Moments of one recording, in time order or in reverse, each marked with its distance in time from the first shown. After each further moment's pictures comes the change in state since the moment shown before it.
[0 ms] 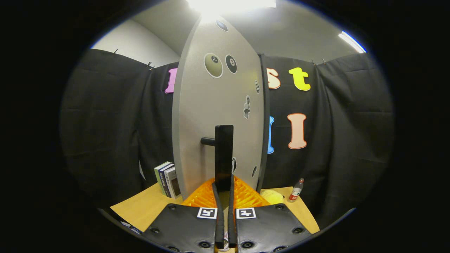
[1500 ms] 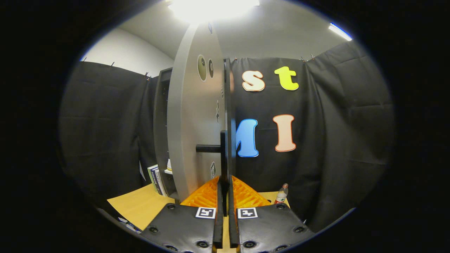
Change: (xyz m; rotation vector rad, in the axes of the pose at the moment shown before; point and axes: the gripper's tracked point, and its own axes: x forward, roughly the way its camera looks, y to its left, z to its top) arm -0.024 -0.126 0.004 0.047 -0.083 0.097
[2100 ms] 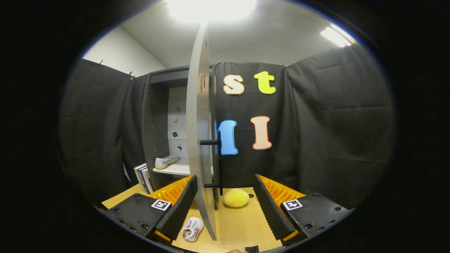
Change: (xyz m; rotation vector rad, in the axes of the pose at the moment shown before) arm -0.066 0.004 0.000 -0.025 0.025 -0.274
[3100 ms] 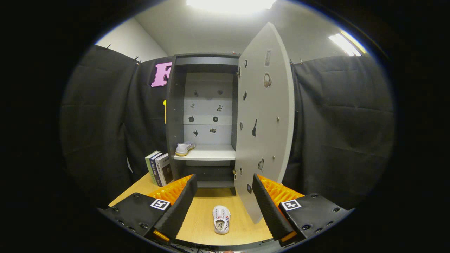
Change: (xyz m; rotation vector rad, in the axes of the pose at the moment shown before) arm -0.018 0.170 -0.065 -0.015 0.143 0.024
